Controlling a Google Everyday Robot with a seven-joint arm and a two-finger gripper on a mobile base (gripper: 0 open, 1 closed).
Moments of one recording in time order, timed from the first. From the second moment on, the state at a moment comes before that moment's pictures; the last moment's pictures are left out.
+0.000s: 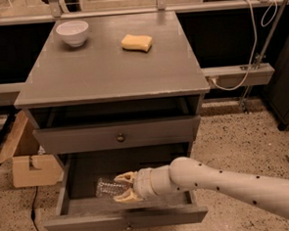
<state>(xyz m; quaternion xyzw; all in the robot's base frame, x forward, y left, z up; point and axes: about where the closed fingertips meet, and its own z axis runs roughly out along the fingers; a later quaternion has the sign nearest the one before) 0.461 0.099 0.533 -0.63 0.59 0.29 0.40</state>
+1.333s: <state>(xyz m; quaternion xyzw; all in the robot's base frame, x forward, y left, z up) 0.486 0.094 0.766 -0.70 0.58 0.17 0.40</state>
